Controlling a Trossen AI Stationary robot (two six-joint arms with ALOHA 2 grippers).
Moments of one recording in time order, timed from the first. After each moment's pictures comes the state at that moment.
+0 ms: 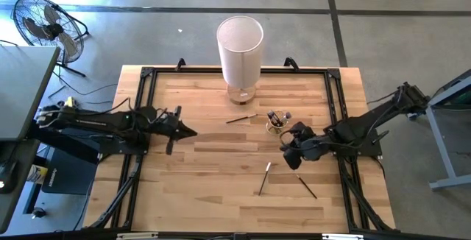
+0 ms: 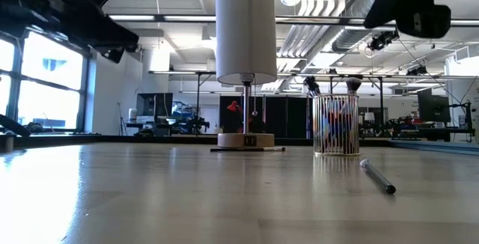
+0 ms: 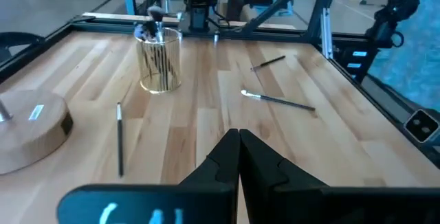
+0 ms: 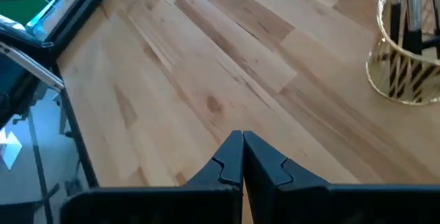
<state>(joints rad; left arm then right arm) -0.02 0.57 0.24 0.14 0.08 -0.06 0.45 1.12 0.84 -0.55 0.38 1.17</state>
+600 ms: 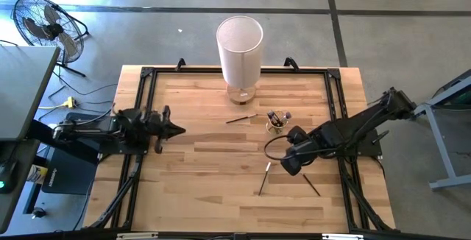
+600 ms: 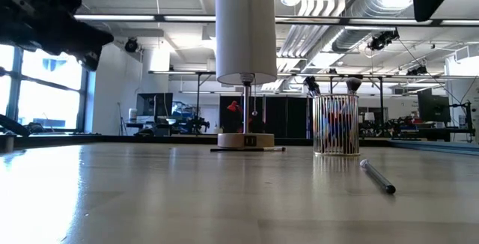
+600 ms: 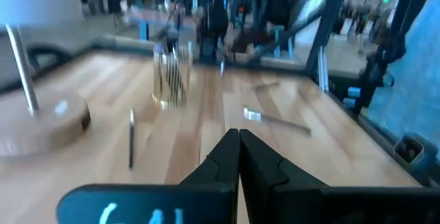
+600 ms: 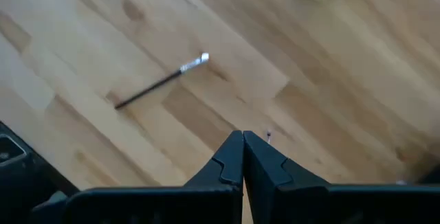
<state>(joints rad) 0.01 0.00 0.06 -0.11 0.07 -0.14 0.44 1.41 1.29 -1.24 0.15 1.30</state>
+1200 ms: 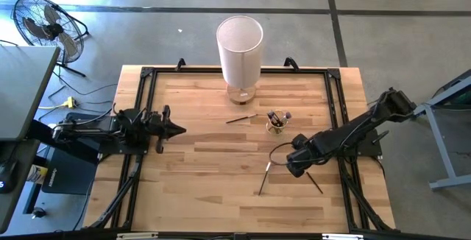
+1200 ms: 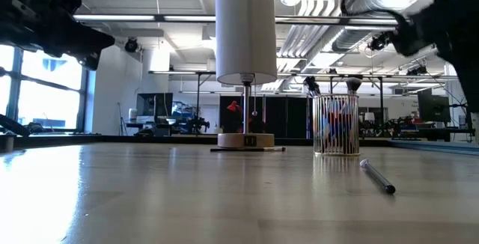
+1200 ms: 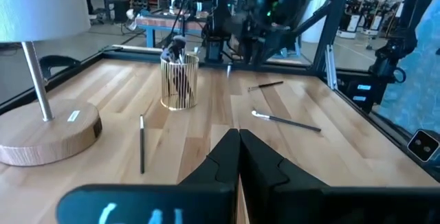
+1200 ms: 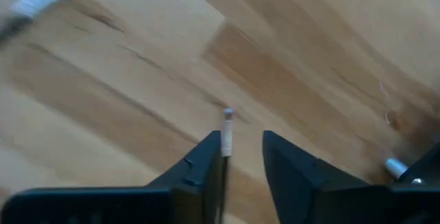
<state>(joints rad) 0.01 0.01 0.07 -0.11 0.04 -0.08 0.44 1.41 0.90 -1.05 0.03 1.37</state>
